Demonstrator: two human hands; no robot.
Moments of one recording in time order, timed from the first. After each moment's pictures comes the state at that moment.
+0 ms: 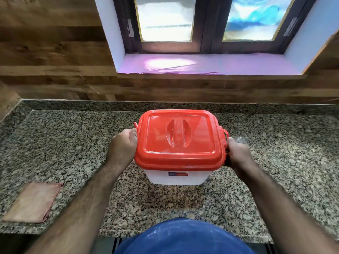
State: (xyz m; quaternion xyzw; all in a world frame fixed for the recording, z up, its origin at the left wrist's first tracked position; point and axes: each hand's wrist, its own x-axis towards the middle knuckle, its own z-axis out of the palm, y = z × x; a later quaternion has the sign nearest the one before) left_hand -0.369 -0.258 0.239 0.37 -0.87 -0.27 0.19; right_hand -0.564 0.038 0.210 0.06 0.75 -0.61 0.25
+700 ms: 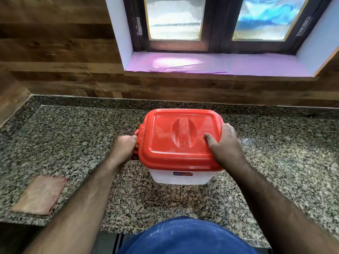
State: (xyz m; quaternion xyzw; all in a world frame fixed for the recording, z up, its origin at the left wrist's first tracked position) left_hand -0.355 -0.278 0.221 0.43 -0.70 -0.57 0.08; right_hand -0.540 -0.016 0.245 -0.14 0.93 -0.31 0.10
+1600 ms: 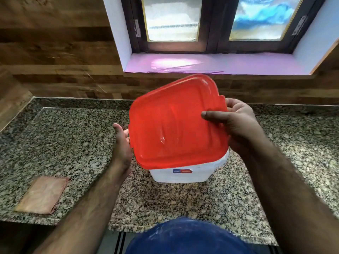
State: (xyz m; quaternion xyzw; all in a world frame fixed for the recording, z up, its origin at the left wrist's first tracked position) left_hand -0.354 -0.235 0.249 0.42 -0.57 -0.66 0.24; right_hand -0.529 -0.011 0.353 -0.11 0.59 -0.75 0.27
